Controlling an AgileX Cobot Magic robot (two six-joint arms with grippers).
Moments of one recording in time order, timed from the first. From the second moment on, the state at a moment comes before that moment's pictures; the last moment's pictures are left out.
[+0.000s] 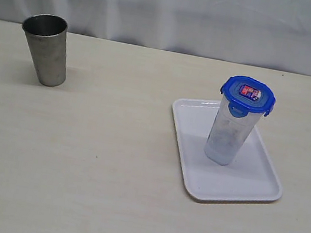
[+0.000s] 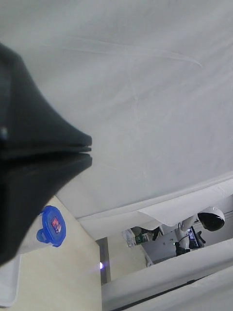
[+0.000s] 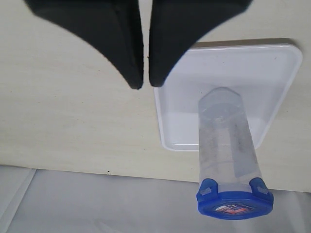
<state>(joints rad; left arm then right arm) -0.49 0.27 -0.46 1.75 -0.28 -1.44 0.04 0.00 0.00 -0.03 0.36 -0.06</state>
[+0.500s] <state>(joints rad) -0.49 0.27 -0.45 0.75 -0.10 -0.88 0.04 0.00 0.00 -0.03 0.36 -0.06</state>
